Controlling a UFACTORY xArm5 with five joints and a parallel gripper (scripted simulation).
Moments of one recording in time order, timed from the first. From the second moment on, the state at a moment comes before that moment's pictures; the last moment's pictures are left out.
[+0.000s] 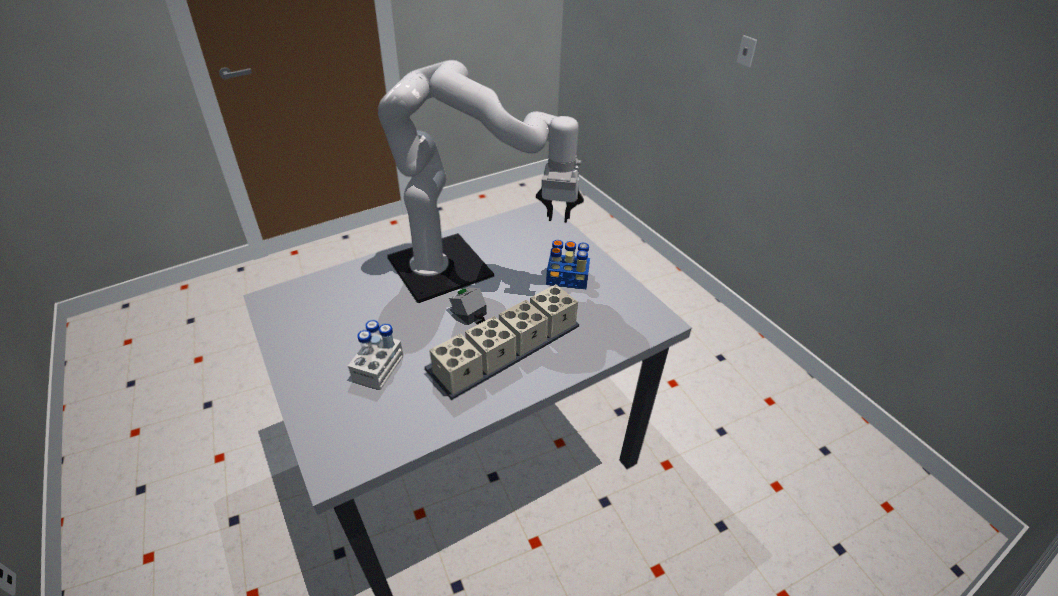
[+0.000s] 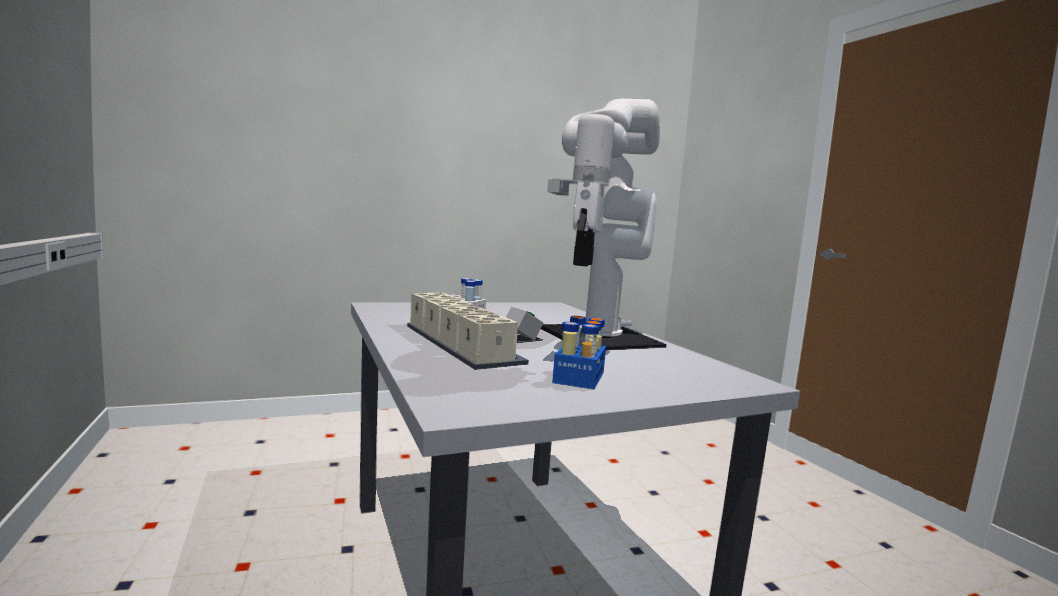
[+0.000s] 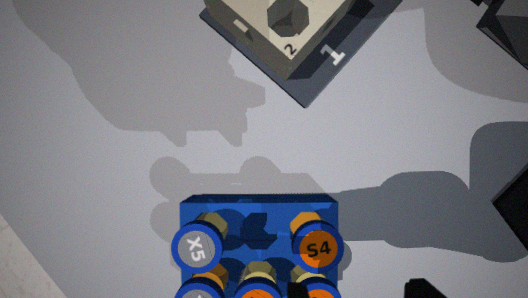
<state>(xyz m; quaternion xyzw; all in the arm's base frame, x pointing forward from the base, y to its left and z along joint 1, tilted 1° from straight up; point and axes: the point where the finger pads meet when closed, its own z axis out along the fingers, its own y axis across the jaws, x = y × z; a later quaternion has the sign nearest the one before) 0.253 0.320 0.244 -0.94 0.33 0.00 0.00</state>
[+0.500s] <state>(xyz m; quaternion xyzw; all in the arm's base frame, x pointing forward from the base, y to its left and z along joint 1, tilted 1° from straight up) 0.247 0.365 0.245 -0.98 0.18 0.00 0.01</state>
